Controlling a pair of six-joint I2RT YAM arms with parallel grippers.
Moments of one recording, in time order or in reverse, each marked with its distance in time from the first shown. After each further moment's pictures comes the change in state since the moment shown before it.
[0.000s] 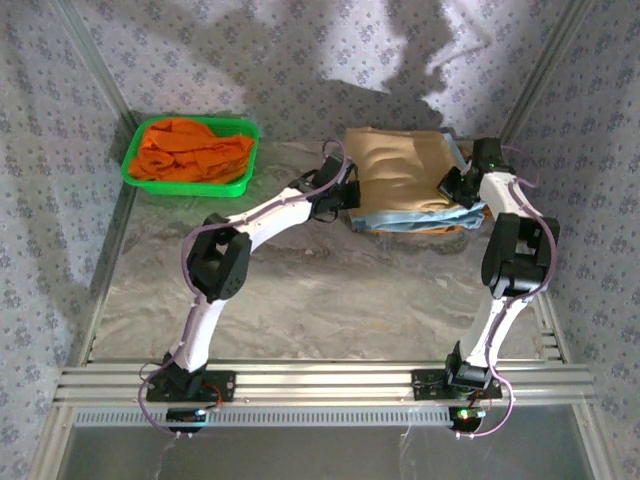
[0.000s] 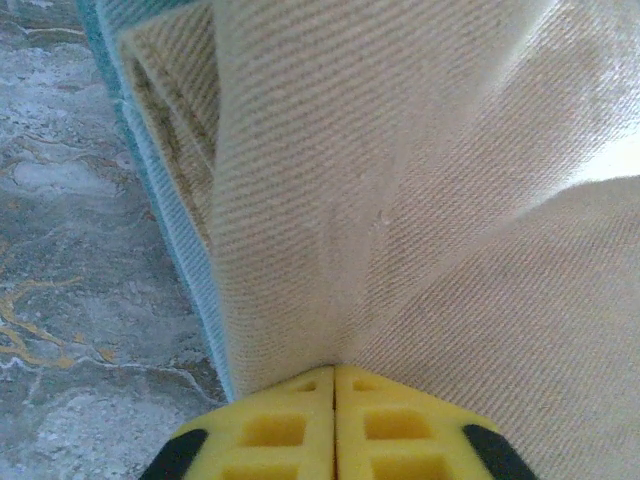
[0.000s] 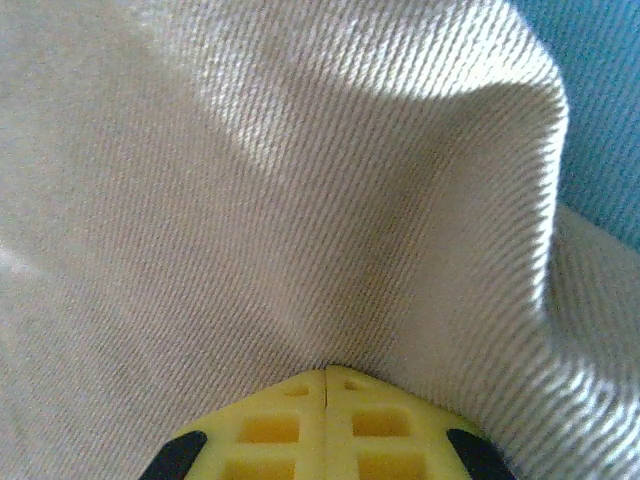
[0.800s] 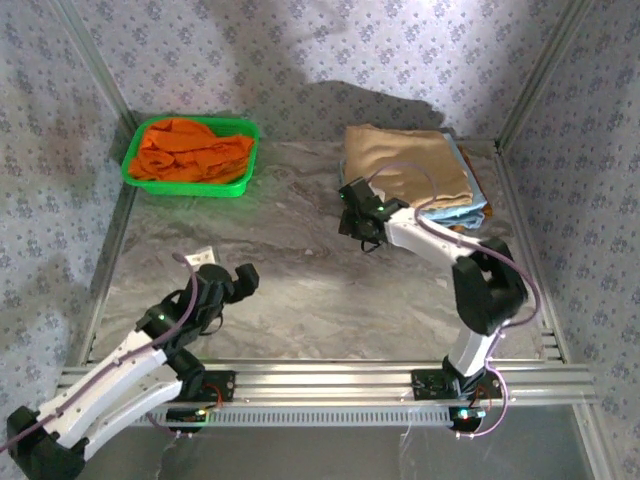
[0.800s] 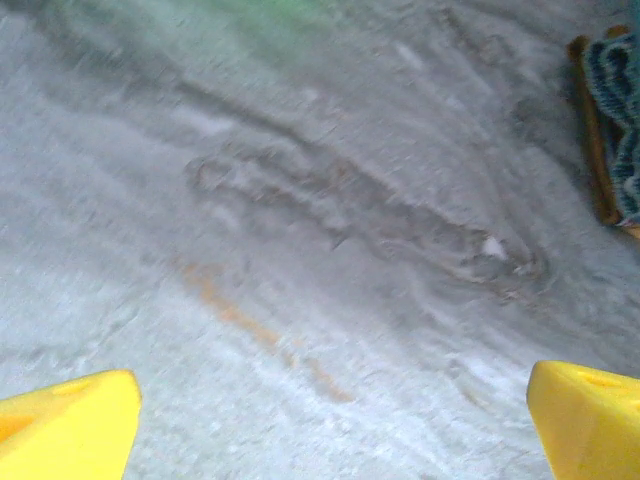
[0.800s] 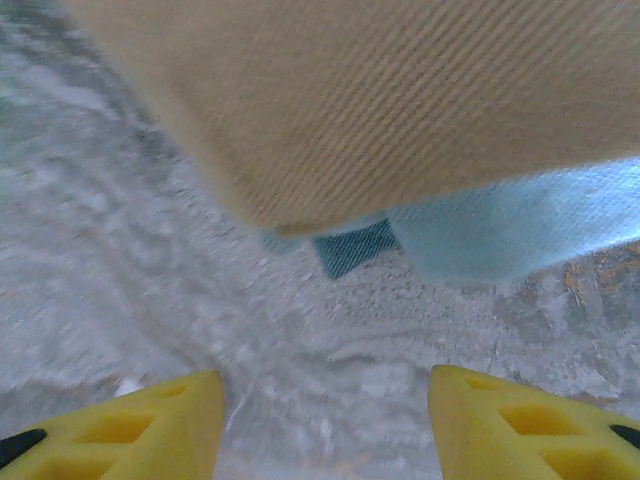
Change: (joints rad) left arm 0.025 -1.594 -1.365 -0.198 -0.370 -0.237; right arm 0.751 -0.146 -0.212 0.016 0.508 0.298
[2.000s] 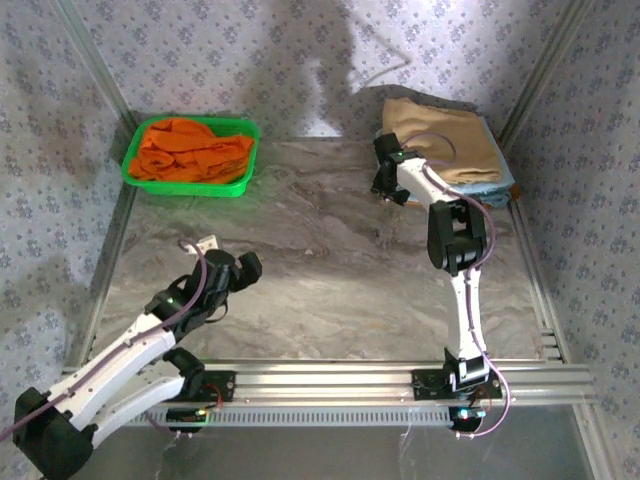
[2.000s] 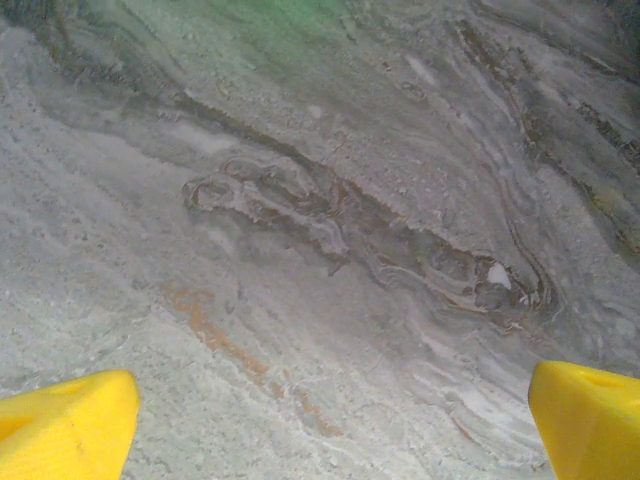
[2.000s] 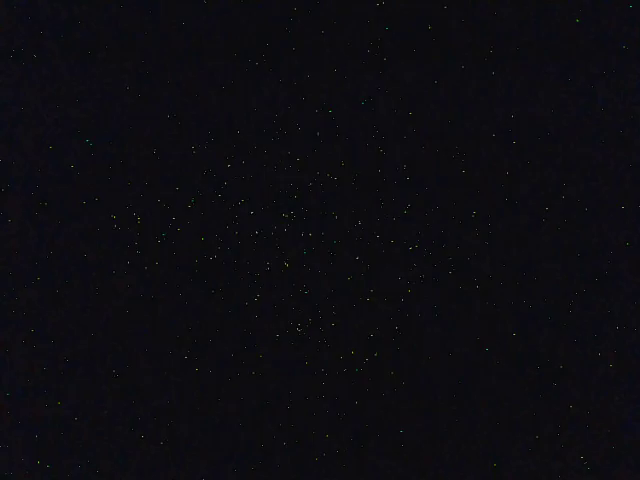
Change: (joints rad) left arm 0.048 0.189 0.103 0.061 0.023 0.013; right arm -0.340 0.531 0.649 -0.236 -0.035 -0.092
